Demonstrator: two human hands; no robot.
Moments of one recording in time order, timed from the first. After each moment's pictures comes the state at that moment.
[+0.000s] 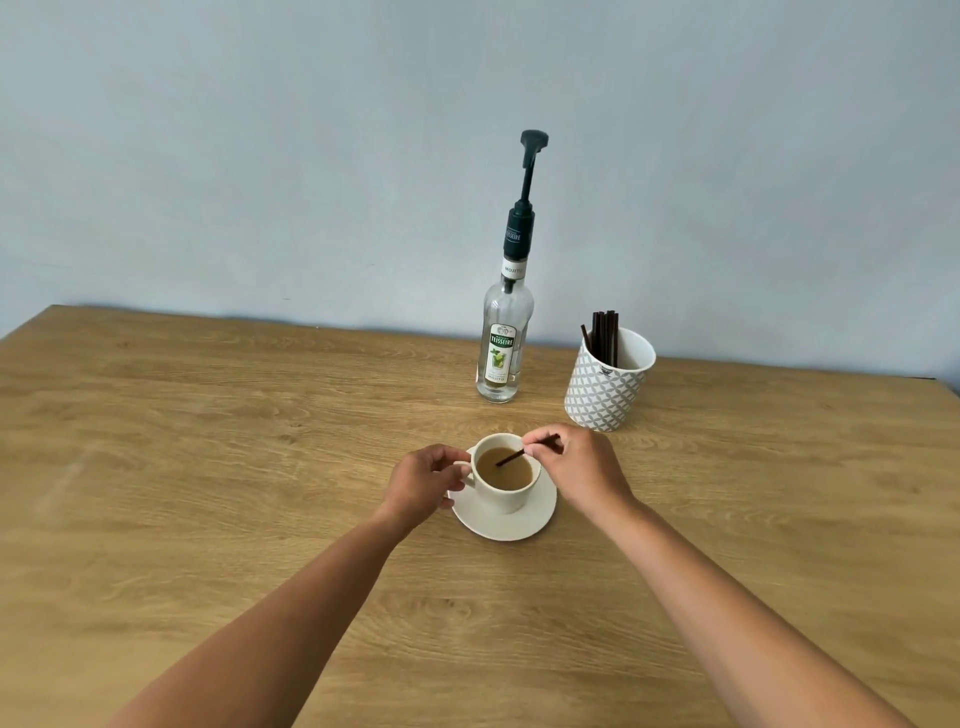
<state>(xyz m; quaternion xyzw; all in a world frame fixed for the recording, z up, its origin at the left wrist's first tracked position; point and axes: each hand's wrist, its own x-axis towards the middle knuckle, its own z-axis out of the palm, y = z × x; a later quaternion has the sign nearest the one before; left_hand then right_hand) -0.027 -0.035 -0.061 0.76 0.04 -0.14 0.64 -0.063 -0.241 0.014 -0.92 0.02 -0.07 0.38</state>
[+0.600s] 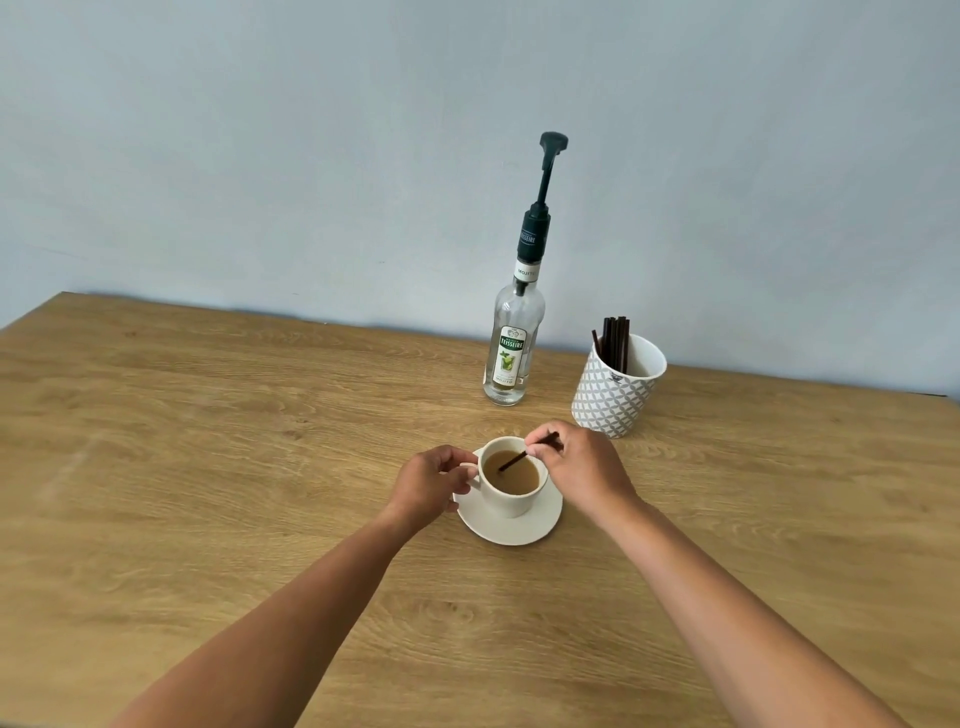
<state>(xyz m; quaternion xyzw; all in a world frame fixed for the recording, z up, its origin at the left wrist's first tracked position) -0.024 -0.035 -0.066 0.77 0.03 -0.13 0.62 -0.055 -0.236 0.018 -0.95 -0.01 -0.05 0.32</state>
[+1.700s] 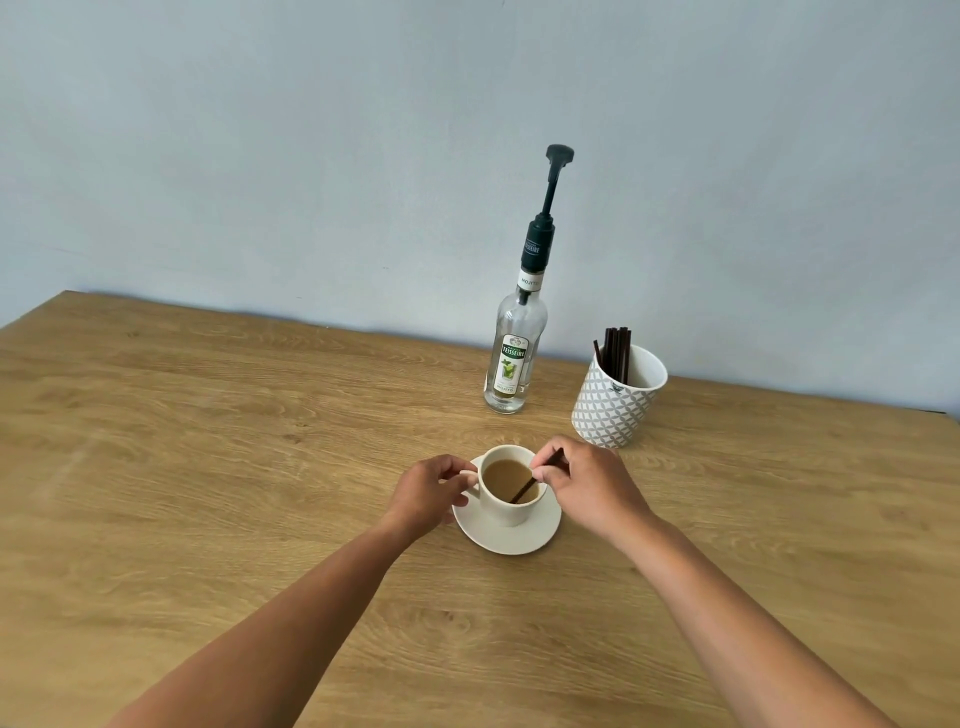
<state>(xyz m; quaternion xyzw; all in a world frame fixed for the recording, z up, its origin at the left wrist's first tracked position) -0.025 -0.034 -0.064 0.79 0.03 -0.14 0.60 -0.067 -0.241 0.027 -0.96 -0.03 -0.02 0.28</state>
